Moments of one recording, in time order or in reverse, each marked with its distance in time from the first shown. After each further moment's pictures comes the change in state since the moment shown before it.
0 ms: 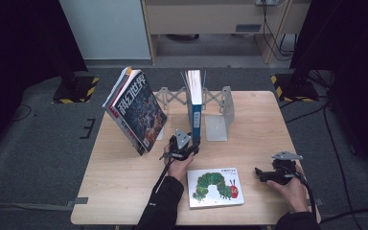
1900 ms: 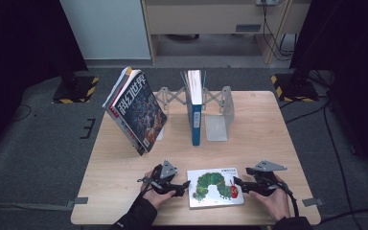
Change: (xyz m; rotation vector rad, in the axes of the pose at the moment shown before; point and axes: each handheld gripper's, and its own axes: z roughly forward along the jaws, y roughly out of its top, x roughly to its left) left arm -0.004 -0.047 -0.103 0.323 -0.246 0.106; right arm 0.086 0.006 -0.022 -0.084 0.251 -0.036
